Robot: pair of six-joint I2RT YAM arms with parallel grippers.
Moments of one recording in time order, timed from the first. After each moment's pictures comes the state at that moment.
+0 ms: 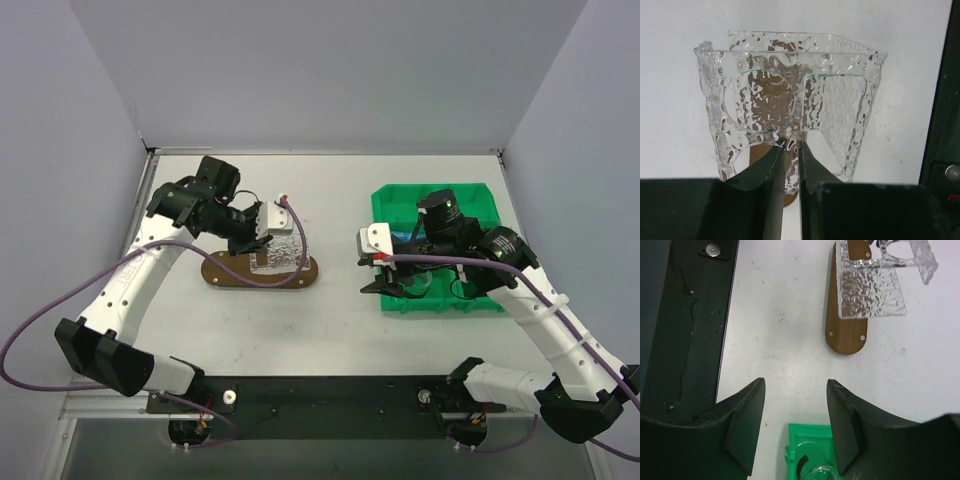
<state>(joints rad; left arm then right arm) -0.44 1.38 1.53 -1.18 0.60 0.95 0.67 1.12 1.38 -0.99 -0.70 -0.80</state>
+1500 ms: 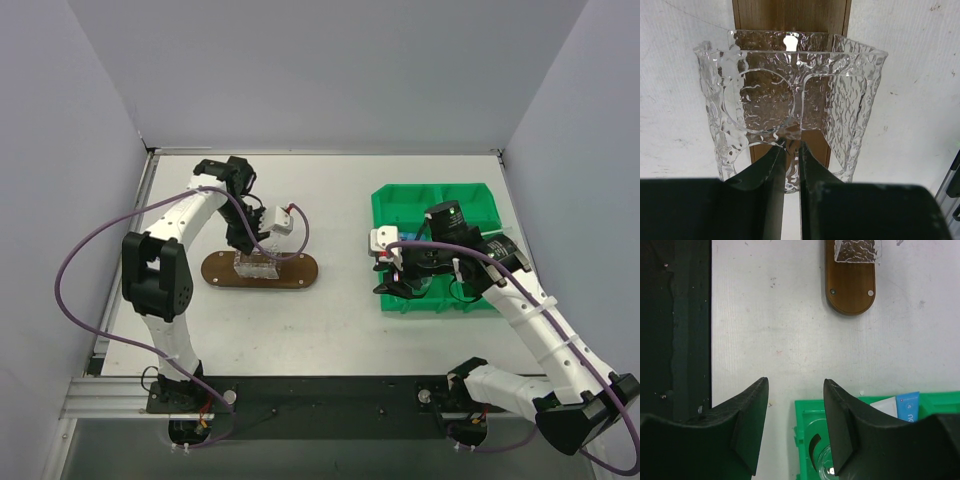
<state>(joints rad) -0.29 1.89 1.67 -1.33 0.35 1.26 0.50 1.07 1.16 -0.94 -0.71 -0.84</state>
